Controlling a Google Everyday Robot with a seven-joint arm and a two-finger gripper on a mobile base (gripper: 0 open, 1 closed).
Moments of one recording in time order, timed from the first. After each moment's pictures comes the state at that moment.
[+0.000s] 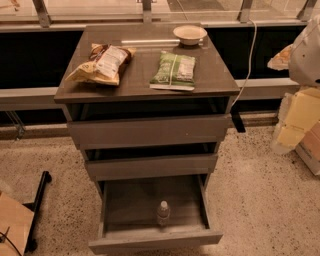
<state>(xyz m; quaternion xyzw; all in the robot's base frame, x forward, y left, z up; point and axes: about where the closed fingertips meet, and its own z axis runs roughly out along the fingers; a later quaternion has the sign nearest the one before) 0.438 -0.216 0.977 -0.60 0.78 -0.04 0.16</state>
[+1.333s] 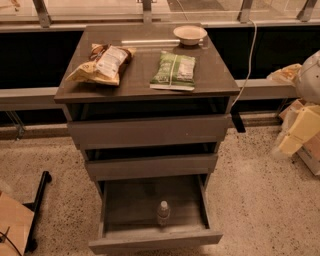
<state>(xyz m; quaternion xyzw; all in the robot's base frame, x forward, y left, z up) 0.455 -0.236 0.937 -0.60 0.76 0.05 0.24</state>
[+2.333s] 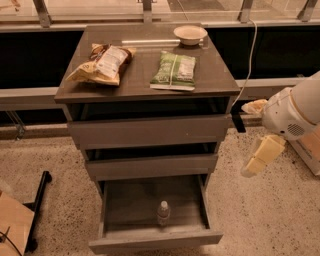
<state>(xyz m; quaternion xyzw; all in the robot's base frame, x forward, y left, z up) 0.474 -0.212 0.848 -0.59 0.76 0.10 0.25</state>
